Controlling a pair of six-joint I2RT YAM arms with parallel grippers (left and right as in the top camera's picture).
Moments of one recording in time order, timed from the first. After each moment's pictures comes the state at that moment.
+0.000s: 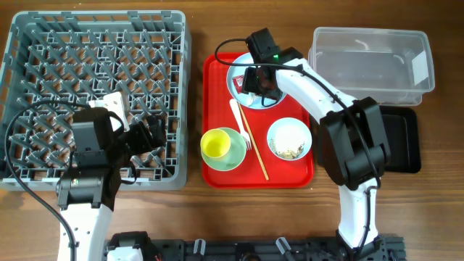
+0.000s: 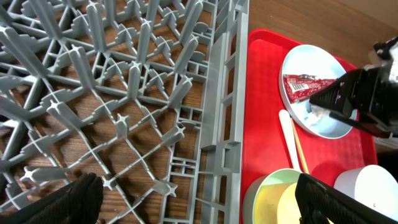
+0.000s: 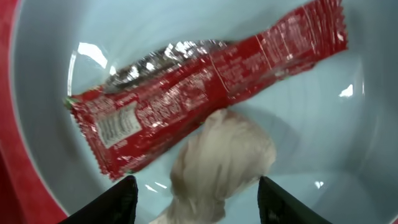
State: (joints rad) left arm 0.05 0.93 0.76 -0.62 0.21 -0.28; right arm 0.44 2.18 1.64 -0.75 0.00 0.60
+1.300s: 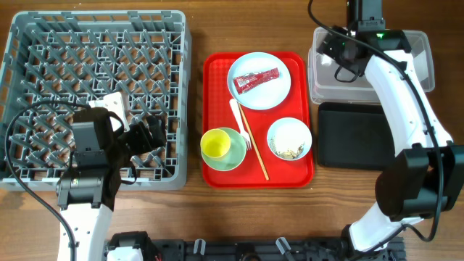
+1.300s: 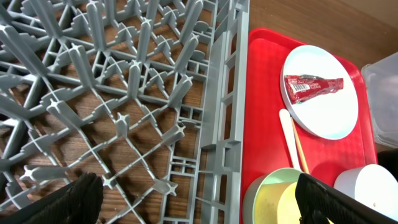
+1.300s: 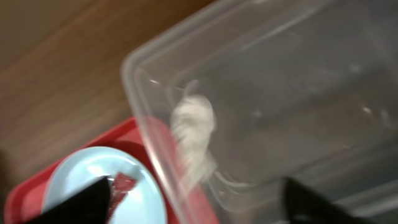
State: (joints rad) left arm 0.05 0.93 0.76 -0.62 0.21 -0.28; right arm 0.07 1.84 1.63 -0.79 0.08 0.57
